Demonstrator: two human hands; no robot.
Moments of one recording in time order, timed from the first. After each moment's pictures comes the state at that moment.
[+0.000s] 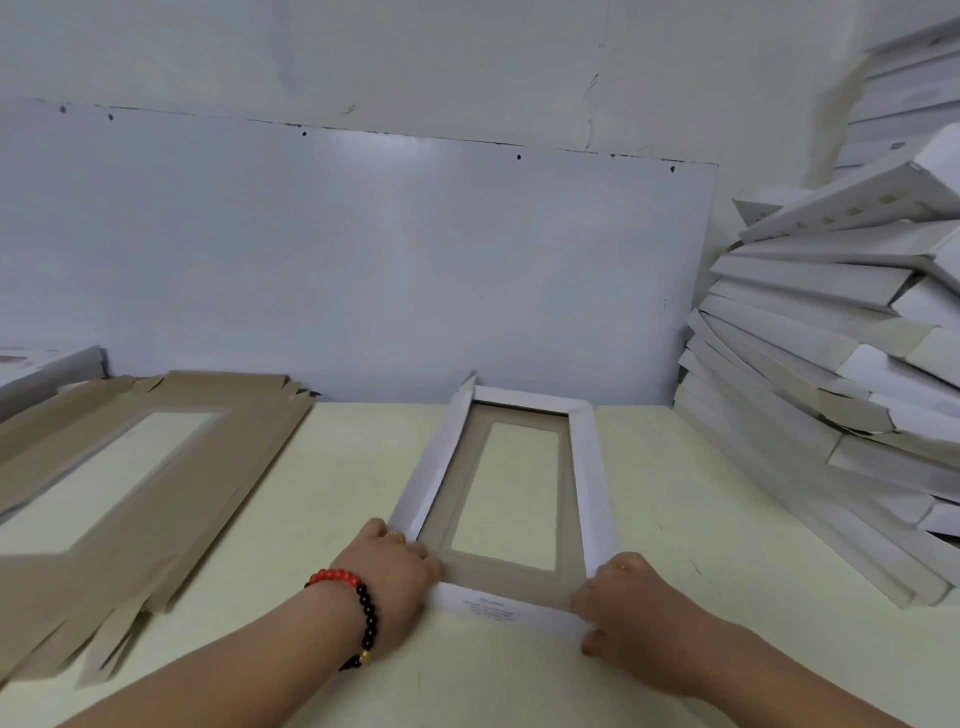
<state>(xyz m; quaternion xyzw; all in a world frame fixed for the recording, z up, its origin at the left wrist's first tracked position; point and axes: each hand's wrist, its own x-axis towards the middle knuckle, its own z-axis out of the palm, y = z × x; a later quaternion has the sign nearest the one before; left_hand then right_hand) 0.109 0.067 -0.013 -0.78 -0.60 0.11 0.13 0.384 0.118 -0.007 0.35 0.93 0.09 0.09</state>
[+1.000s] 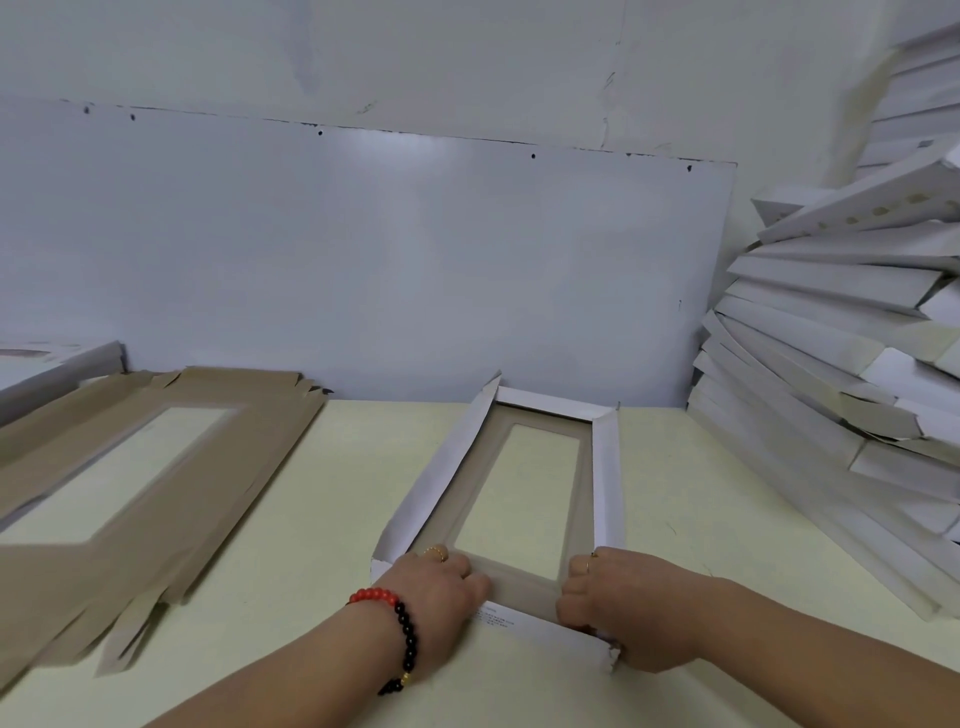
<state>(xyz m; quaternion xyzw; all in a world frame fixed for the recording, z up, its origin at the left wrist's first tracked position) 0.139 0.060 -0.016 -0.80 -0.59 0.08 0.05 0.375 0.137 0.010 0.14 0.98 0.10 0.12</state>
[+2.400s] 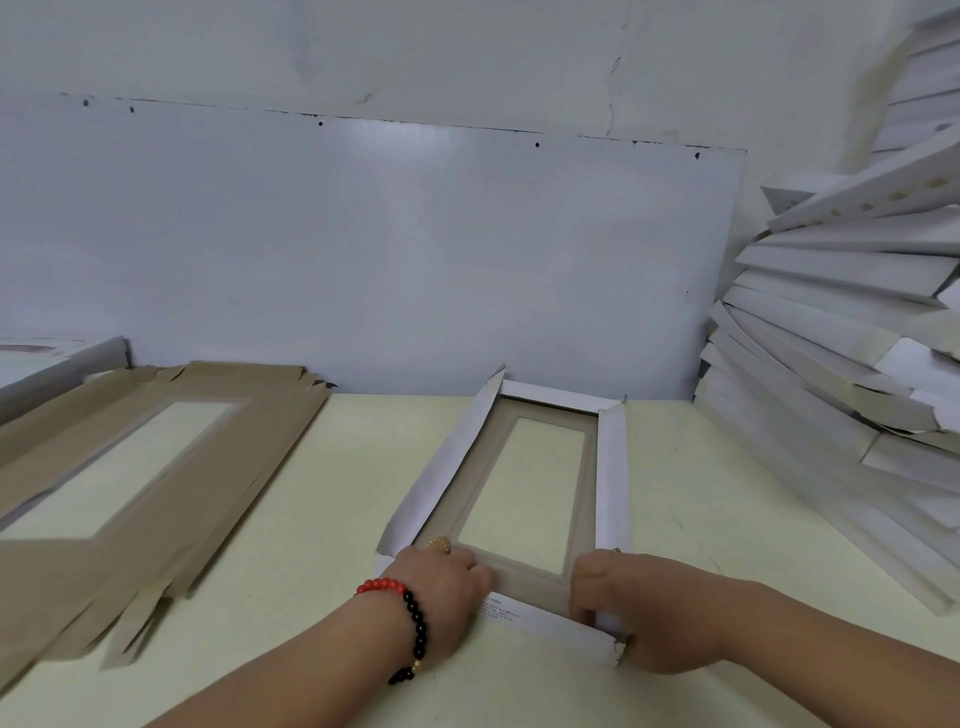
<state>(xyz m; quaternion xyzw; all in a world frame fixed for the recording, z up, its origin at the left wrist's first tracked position) 0.142 0.063 -0.014 -0.79 -0.61 0.08 0.03 0.385 0.127 0.019 0.24 0.97 -0.06 0.10</state>
